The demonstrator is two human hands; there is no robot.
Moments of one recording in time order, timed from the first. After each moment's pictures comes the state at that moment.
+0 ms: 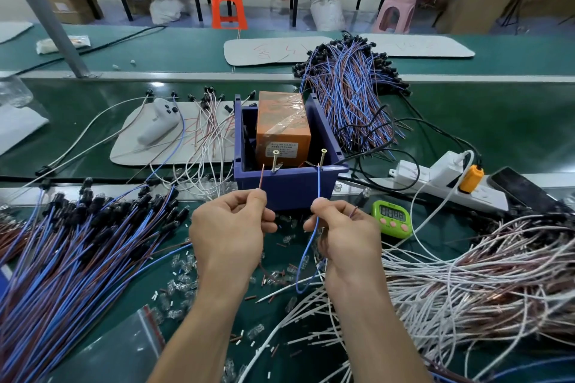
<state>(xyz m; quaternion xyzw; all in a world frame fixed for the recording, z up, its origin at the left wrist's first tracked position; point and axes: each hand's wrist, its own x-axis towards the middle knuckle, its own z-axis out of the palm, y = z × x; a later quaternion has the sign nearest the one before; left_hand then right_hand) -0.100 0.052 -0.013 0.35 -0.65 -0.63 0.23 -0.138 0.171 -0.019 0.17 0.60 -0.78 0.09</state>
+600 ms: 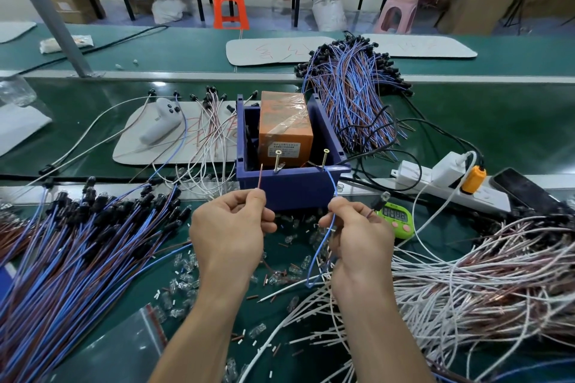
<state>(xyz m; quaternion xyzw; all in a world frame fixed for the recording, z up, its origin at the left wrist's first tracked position) -0.099 0.048 -0.018 0.36 -0.64 -0.64 0.23 -0.139 0.177 -0.016 0.21 0.58 -0.79 0.04</state>
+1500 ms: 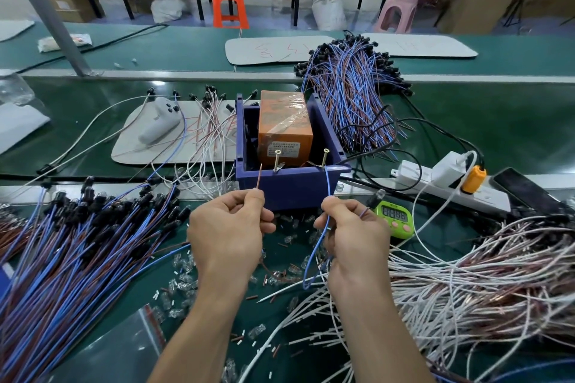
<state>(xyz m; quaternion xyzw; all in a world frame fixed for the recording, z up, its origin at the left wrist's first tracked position) -0.099 0.049 -0.017 0.36 -0.65 -0.63 0.24 -0.138 0.173 -0.017 0.19 0.59 -0.78 0.06</state>
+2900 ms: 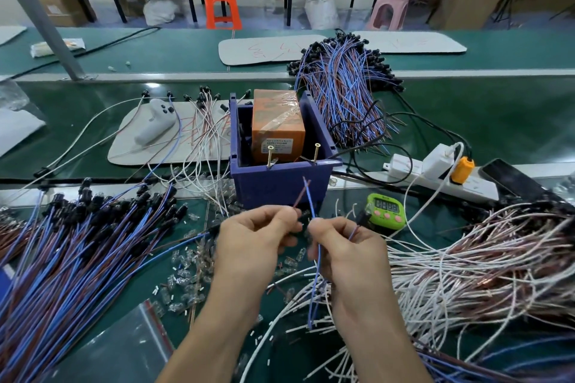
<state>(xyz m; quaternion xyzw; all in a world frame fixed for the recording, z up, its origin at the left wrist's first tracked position) -0.076 0.073 -0.013 0.25 -0.63 -0.73 0.10 -0.100 0.191 -0.018 0.08 0.62 -0.77 0.11</state>
